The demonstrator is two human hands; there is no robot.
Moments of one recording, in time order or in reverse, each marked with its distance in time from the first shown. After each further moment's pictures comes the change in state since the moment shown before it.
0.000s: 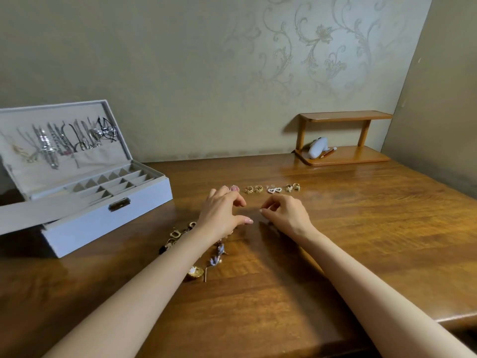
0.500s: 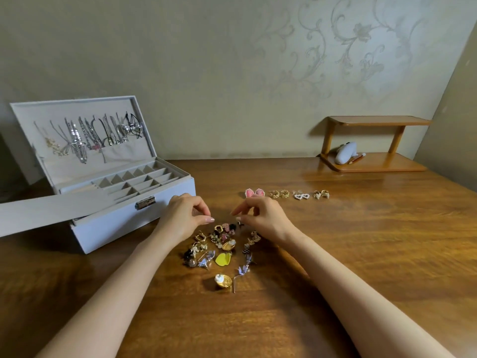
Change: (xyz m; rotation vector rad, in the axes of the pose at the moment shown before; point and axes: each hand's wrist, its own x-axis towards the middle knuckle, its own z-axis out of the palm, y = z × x) left_hand -0.023 -0.092 -0.052 -0.110 0.034 -0.235; right_hand 0.015 -0.067 0.049 0.114 -0.223 -0.286
